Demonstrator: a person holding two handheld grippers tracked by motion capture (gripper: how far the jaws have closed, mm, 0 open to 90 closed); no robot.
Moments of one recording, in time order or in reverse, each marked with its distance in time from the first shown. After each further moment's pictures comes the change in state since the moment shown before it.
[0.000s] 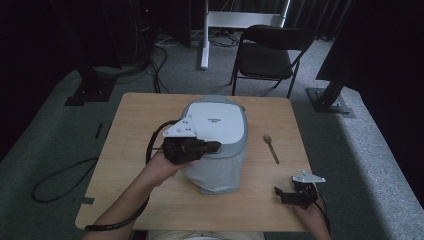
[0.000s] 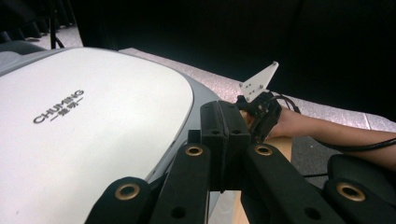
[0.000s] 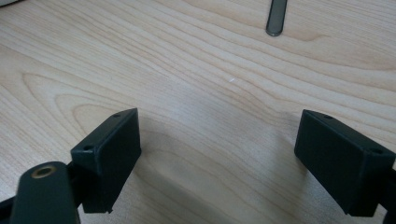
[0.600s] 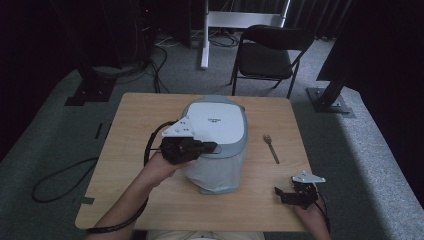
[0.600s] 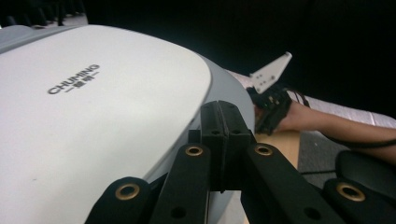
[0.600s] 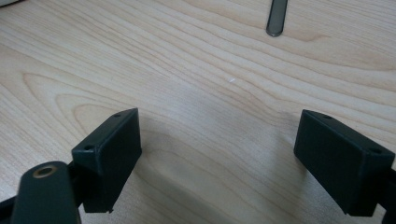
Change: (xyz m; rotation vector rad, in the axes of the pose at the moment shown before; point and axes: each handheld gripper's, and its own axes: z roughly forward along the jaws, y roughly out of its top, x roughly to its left) left arm 0.007 -0.010 0.002 0.029 0.023 -0.026; right arm 0.000 0.000 0.000 -0.001 0.001 -0.002
